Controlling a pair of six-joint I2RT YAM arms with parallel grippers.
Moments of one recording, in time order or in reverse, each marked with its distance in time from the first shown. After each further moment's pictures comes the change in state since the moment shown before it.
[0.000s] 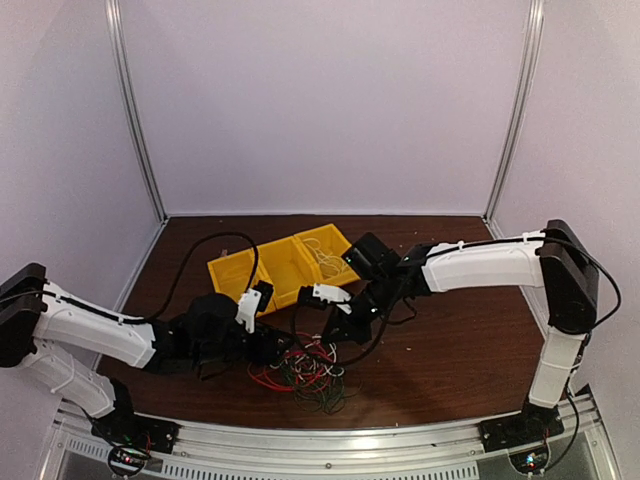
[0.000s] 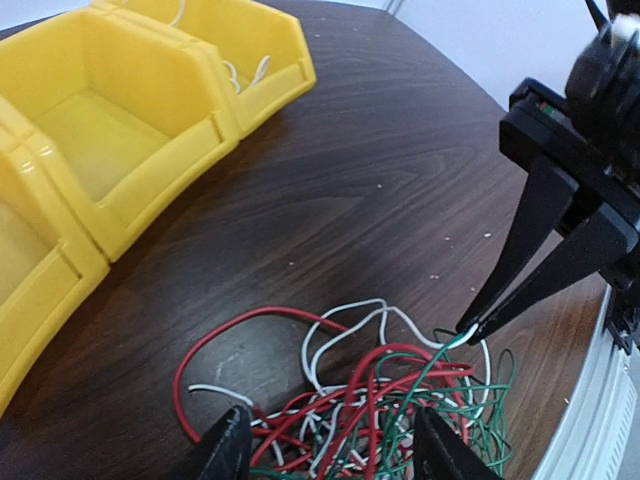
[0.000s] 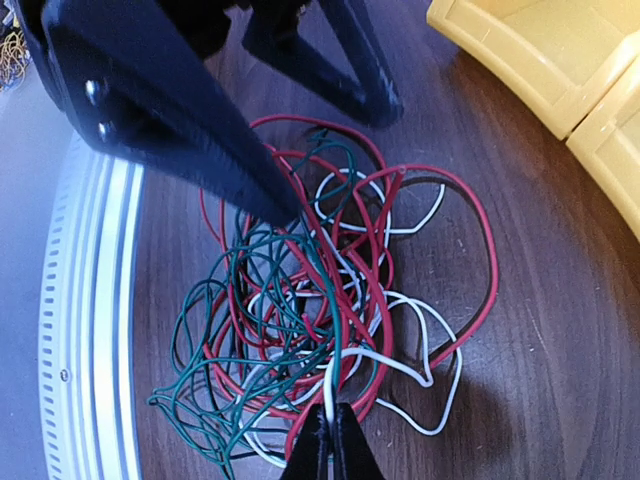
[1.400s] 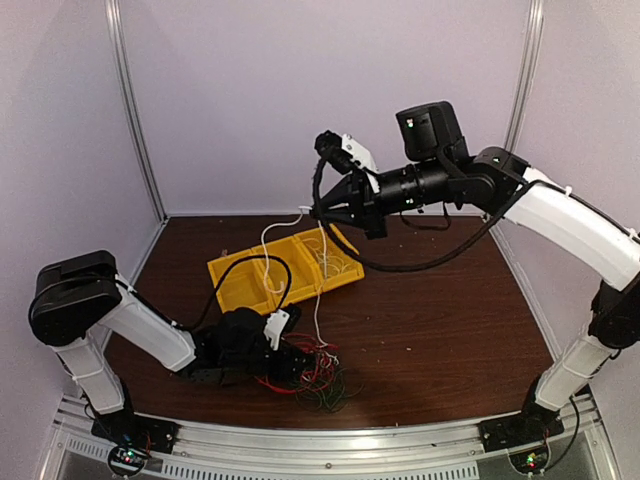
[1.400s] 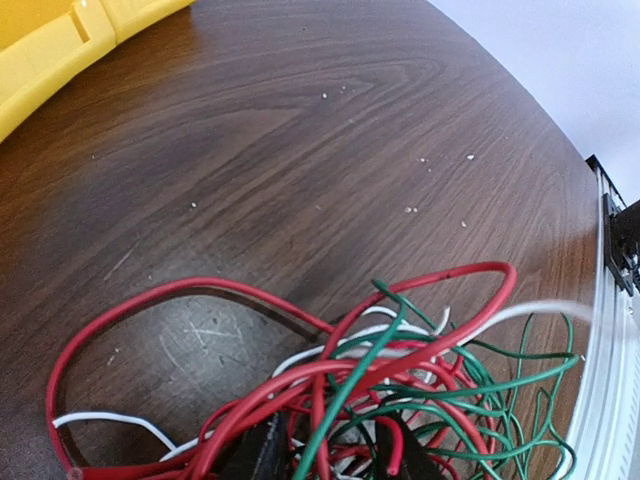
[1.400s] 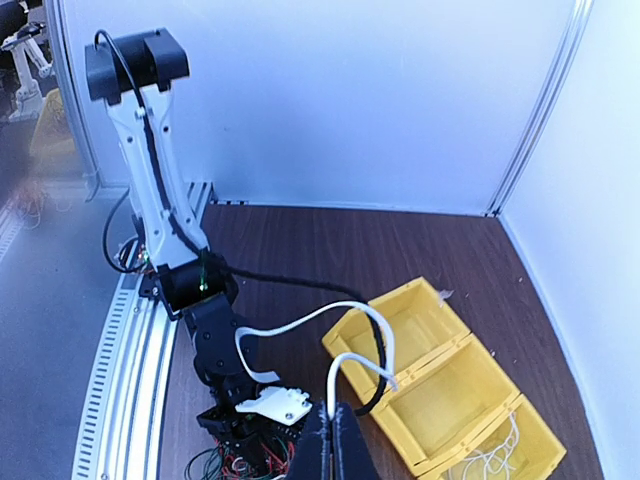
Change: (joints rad) left arm -0.004 0.378 0.058 0.277 0.220 0.043; right arm -0.016 -0.268 0.450 -0.145 0.031 0.012
